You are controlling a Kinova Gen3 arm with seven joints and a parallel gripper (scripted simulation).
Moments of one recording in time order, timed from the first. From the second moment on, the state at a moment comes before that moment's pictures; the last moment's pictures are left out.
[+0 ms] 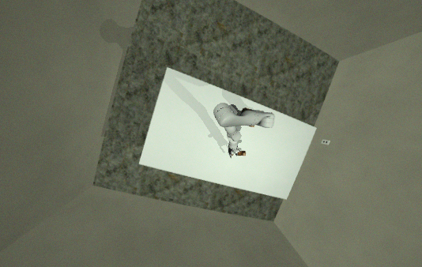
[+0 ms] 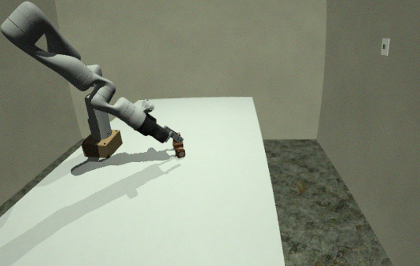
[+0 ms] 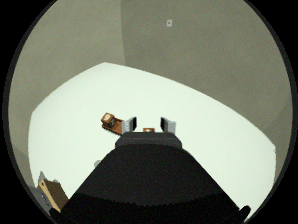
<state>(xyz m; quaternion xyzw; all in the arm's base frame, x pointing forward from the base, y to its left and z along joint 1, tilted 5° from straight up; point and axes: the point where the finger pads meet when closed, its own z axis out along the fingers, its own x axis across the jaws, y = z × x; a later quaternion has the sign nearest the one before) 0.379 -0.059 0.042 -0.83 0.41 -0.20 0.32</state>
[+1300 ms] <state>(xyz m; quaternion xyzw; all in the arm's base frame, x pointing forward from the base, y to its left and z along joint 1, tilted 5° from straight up) 0.382 -0.058 0.046 -0.87 0.43 -0.15 0.21</state>
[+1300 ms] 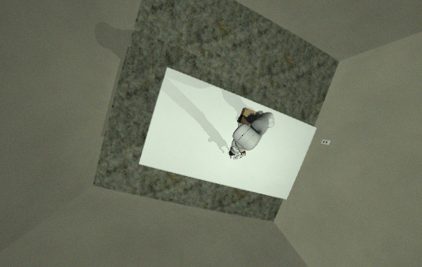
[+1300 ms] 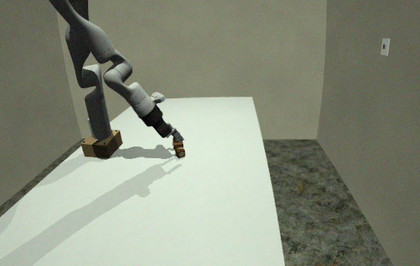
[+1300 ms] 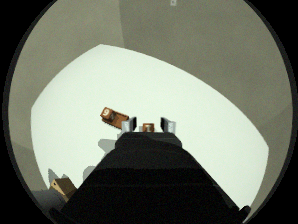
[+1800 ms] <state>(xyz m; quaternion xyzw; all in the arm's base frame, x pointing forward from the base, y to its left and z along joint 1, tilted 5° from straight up) 0.373 -0.061 0.033 -0.87 0.44 -0.12 0.18</state>
